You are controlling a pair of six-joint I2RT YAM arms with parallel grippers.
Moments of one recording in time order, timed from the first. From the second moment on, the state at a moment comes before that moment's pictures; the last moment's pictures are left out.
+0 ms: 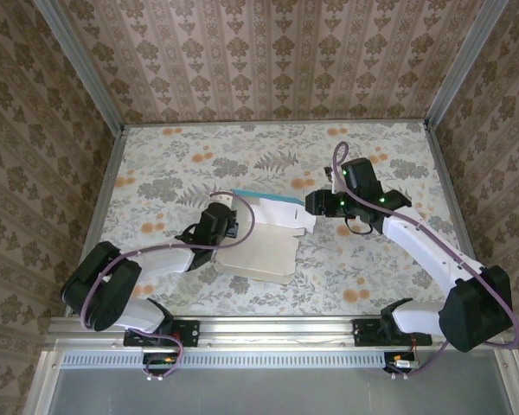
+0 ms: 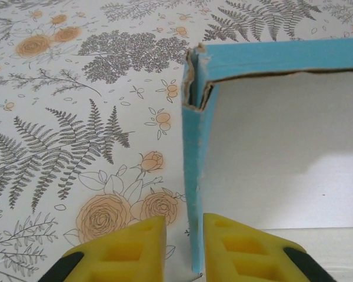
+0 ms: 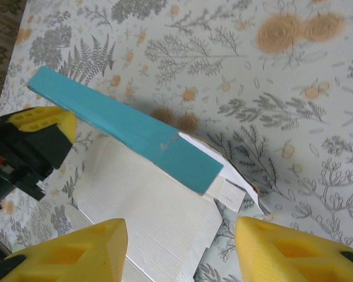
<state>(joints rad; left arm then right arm) -0.71 1.40 0.51 0.31 -0.37 -0.23 0.37 1.27 0.97 -0.52 -0.31 0.42</state>
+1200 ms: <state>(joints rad) -1.04 1.55 0.39 0.50 -0.10 -0.54 0.53 1.45 1.01 -0.34 -0.06 0.82</state>
